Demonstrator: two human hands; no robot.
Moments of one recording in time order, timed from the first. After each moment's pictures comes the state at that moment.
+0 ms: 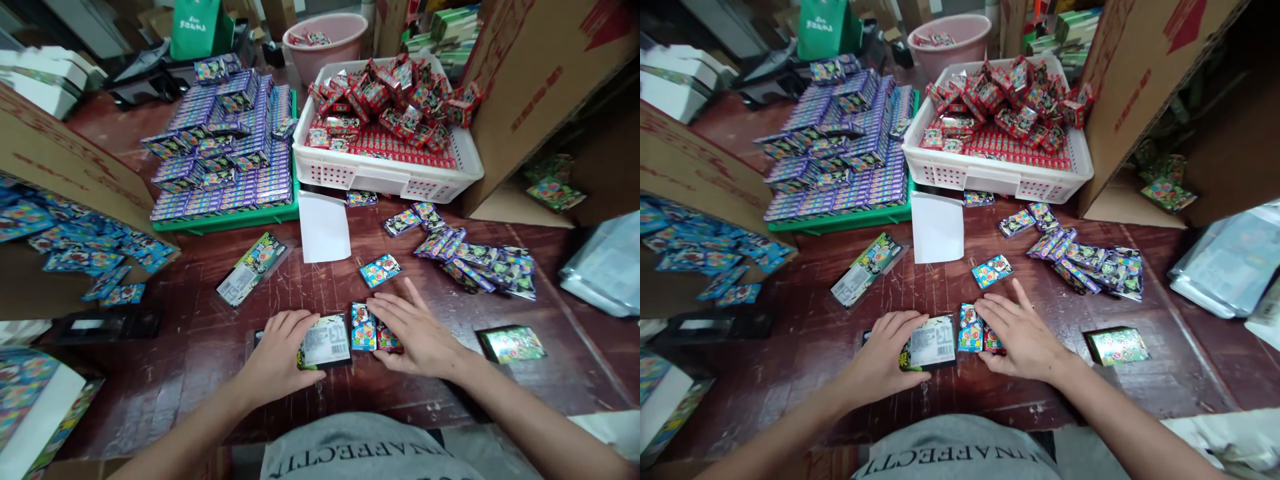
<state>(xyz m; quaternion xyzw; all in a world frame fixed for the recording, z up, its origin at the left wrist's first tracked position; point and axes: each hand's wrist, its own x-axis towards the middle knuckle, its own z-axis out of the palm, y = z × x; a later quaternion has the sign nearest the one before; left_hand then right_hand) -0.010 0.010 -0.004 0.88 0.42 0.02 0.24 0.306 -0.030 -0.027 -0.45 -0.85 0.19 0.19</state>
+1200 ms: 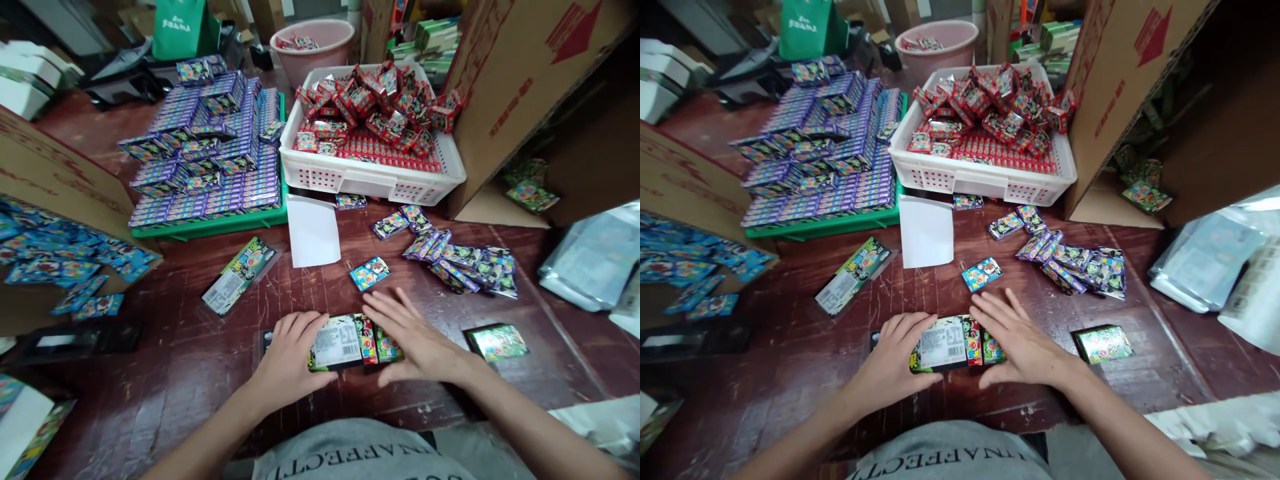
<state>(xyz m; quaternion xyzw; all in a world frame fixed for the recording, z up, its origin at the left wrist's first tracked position) 0.024 0.009 -0.010 0.88 0.41 0.03 0.25 0.334 -0.035 -0.036 -0.43 -0.86 0.25 0.15</state>
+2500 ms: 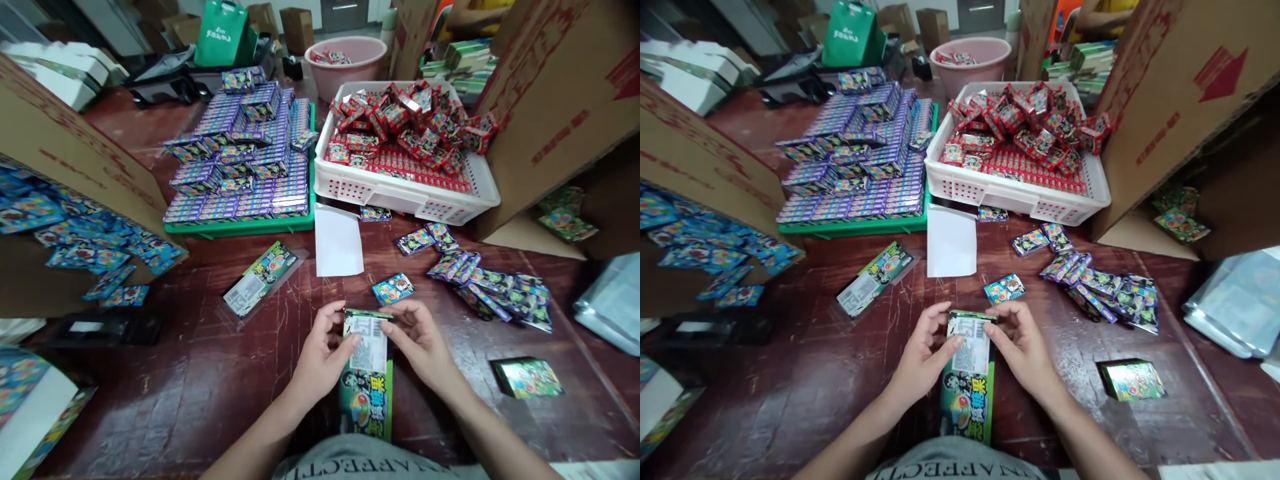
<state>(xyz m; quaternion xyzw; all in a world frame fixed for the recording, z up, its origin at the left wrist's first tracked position) 0.057 0.009 -0.021 0.52 0.47 0.33 0.63 0.267 -0.016 -0.040 -0.55 -0.48 0.48 0.48</state>
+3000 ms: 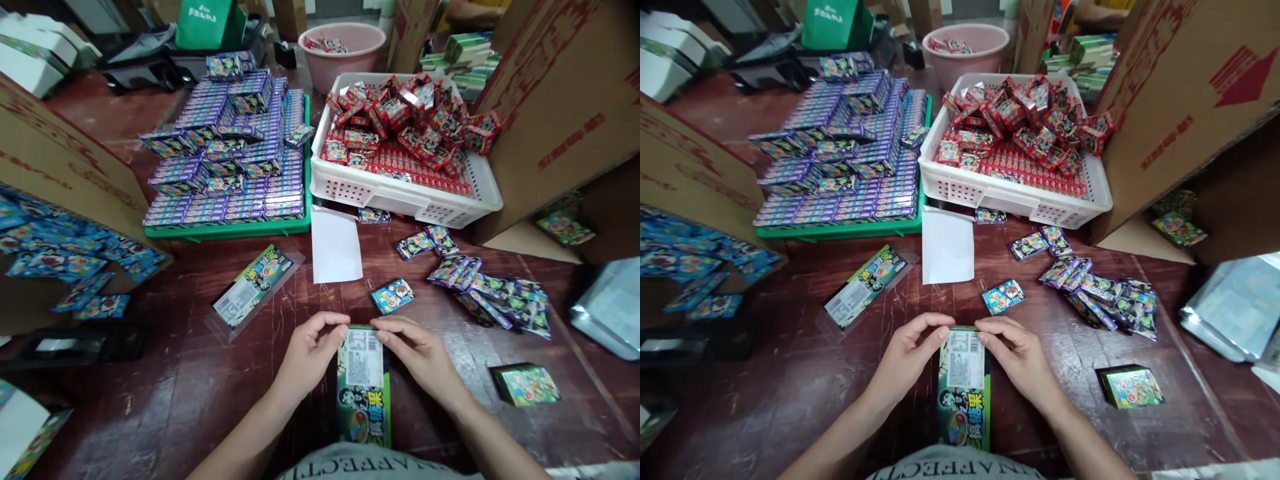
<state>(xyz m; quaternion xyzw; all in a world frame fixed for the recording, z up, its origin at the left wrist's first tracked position) 0.048 0.043 -0.005 0.50 0.51 0.32 0.63 0.263 -0.005 -0.023 -0.58 -0.49 0.49 0.43</state>
